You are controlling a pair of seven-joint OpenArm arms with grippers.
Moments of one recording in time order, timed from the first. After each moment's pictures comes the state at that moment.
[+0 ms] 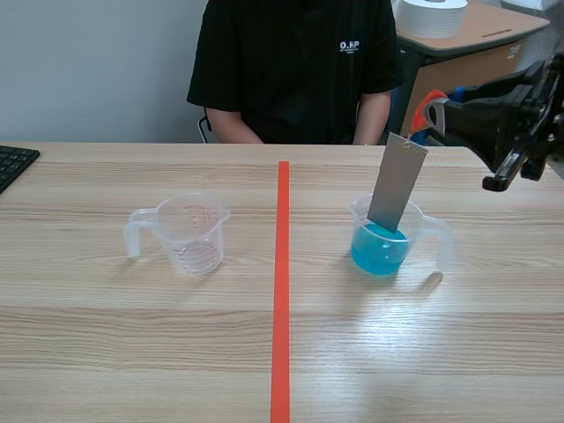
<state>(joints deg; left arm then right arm) 64.5 -29.9 -3.1 94.2 -10.0 -3.4 -11.1 -1.5 40.4 -0.6 94.0 27.9 45.3 0.7</state>
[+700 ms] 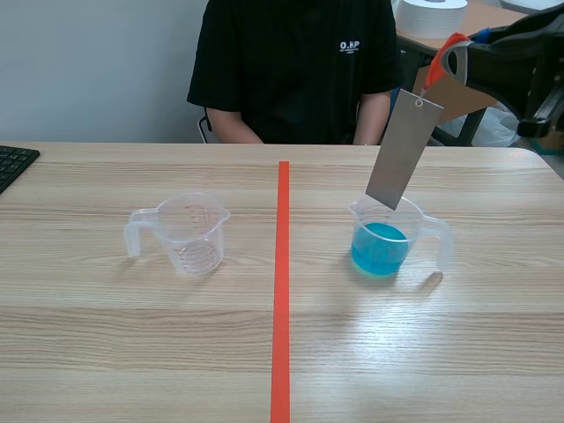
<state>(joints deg) 64.5 -29.9 -3.1 94.2 -10.0 -3.4 -11.1 -2.7 41.1 6.8 103.6 39.7 45.4 -13.2</state>
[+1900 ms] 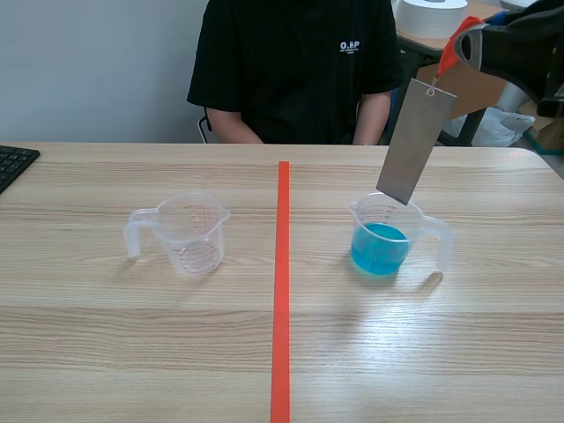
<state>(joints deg) 64.4 -37.4 -3.1 94.6 -10.0 -4.1 -16.5 -2.7 41.1 9.7 105.5 43.4 45.4 -18.8</state>
